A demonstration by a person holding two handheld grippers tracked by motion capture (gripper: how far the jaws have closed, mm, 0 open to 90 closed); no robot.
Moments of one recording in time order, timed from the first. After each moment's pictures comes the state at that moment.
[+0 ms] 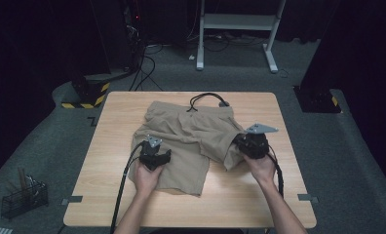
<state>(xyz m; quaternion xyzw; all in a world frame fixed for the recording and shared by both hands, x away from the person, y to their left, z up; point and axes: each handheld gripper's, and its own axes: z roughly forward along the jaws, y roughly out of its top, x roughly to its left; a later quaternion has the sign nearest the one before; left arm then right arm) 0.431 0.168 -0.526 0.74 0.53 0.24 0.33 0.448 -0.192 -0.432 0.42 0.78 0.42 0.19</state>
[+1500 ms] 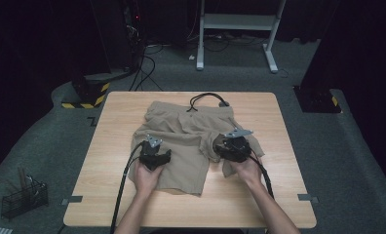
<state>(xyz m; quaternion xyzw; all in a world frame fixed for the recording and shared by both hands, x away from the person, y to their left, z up) 0.431 0.168 -0.526 0.74 0.53 0.24 0.33 0.440 -0.152 -0.469 0.39 0.83 0.36 0.18</state>
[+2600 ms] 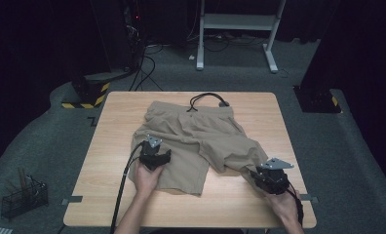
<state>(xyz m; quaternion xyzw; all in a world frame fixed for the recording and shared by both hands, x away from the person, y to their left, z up) 0.431 0.168 -0.526 0.74 0.53 0.24 0.33 0.352 -0.238 -0.480 0.43 0.81 0.34 0.22</state>
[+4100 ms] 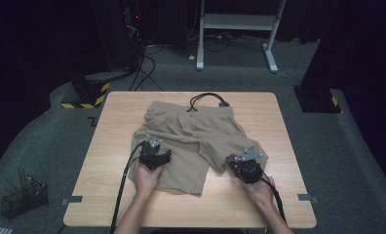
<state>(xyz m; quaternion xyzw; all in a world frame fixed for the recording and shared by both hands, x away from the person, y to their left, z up) 0.431 0.168 -0.526 0.74 0.53 0.24 0.33 0.398 -0.186 -0.509 0.39 0.84 0.33 0.19</state>
